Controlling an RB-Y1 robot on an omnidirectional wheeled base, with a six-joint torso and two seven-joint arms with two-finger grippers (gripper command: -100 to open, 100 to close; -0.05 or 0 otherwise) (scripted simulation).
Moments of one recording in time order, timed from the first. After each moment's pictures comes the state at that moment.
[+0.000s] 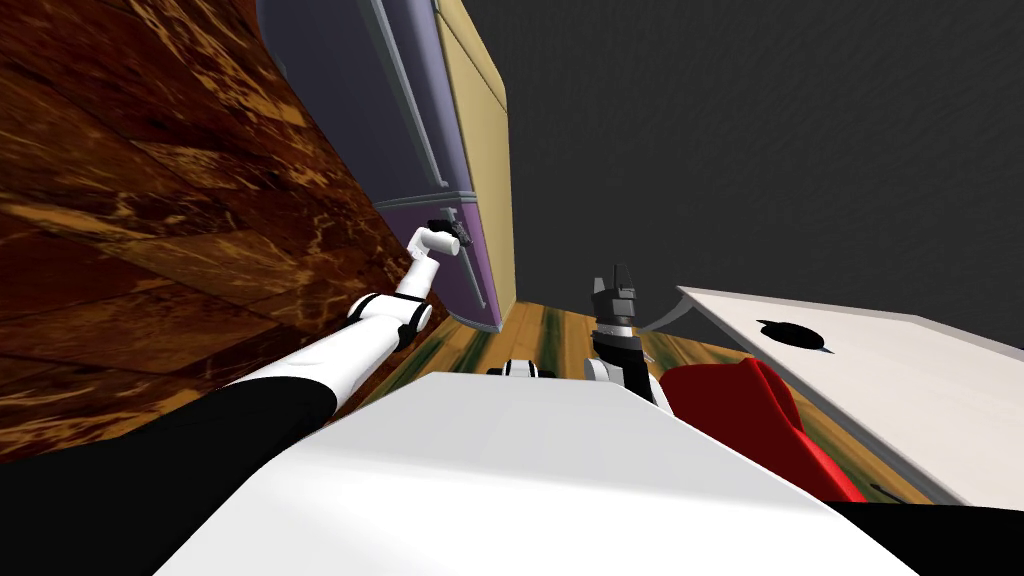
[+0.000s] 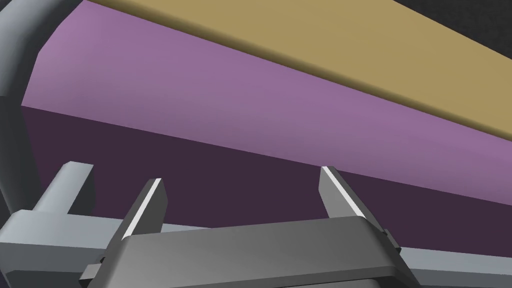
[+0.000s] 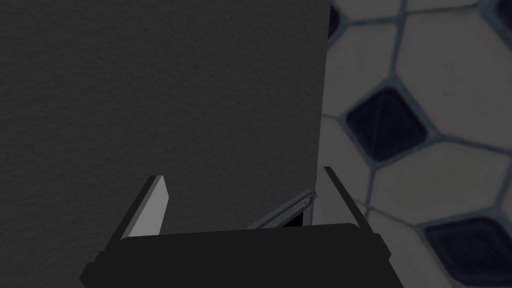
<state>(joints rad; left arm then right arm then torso) -1.00 0.60 -0.10 -1.19 0.26 0.71 0.72 0.51 0.04 0.05 -2.33 0.12 -0.40 0.03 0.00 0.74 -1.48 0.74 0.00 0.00</state>
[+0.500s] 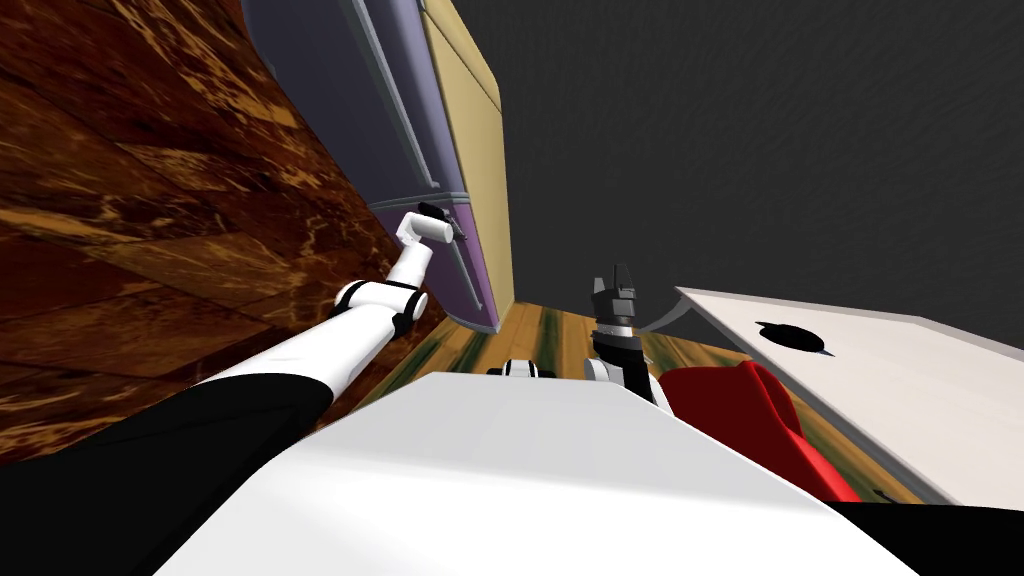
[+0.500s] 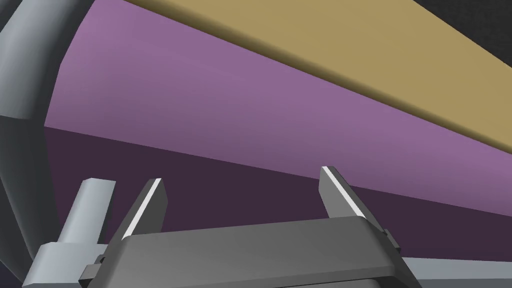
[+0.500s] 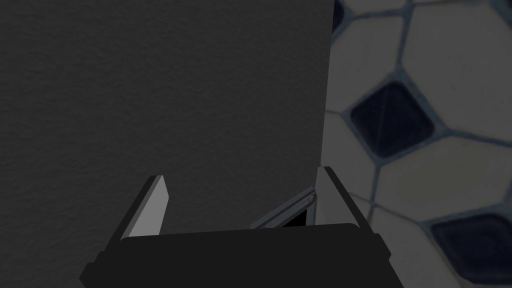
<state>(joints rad) -1.12 0.65 -0.10 -1.08 0.28 0.83 0.78 0.51 0.04 0.05 -2.33 0.12 -0.40 0.03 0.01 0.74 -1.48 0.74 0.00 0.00</state>
